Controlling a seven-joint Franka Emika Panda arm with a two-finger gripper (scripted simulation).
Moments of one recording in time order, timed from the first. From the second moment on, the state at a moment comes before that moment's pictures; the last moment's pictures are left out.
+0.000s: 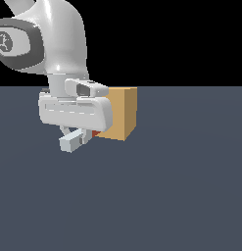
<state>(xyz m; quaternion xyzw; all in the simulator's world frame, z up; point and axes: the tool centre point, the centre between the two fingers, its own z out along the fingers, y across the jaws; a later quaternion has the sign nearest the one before) -0.118 0.008 0.060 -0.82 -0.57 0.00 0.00</state>
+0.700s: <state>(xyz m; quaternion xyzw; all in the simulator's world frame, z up) -0.097 0.068 0.060 -0.82 -0.57 0.00 0.00</state>
